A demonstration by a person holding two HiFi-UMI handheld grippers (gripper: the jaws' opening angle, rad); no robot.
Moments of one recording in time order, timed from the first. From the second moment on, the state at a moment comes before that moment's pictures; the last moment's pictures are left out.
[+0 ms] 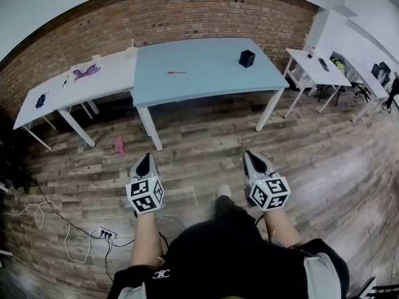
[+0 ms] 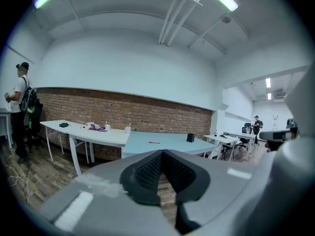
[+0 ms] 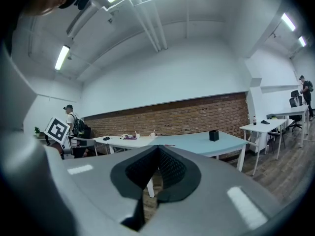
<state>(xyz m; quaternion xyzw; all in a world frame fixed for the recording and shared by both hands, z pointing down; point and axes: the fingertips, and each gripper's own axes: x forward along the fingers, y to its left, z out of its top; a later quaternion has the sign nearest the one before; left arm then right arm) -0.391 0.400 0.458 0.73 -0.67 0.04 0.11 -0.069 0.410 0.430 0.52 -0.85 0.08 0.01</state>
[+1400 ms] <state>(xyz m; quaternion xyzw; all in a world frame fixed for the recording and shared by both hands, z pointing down) -0.324 0.012 0.457 0.69 -0.71 0.09 0.12 -0.035 -0.026 0.445 0.42 -0.90 0.14 0.02</state>
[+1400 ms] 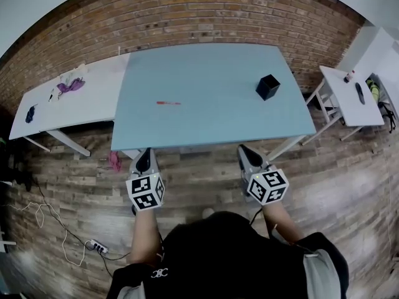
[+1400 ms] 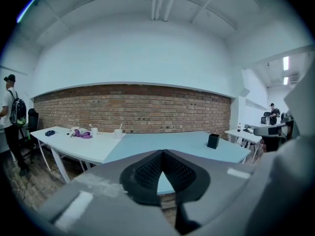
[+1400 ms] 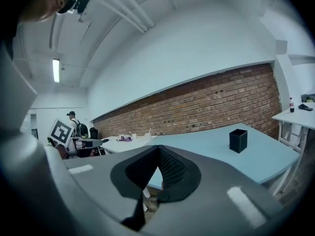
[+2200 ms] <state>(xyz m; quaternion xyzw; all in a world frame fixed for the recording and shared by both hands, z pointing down) -0.326 -0.120 0.481 0.71 -0.67 0.18 0.08 -0.048 -0.124 0.479 0.39 -0.91 0.15 0.07</state>
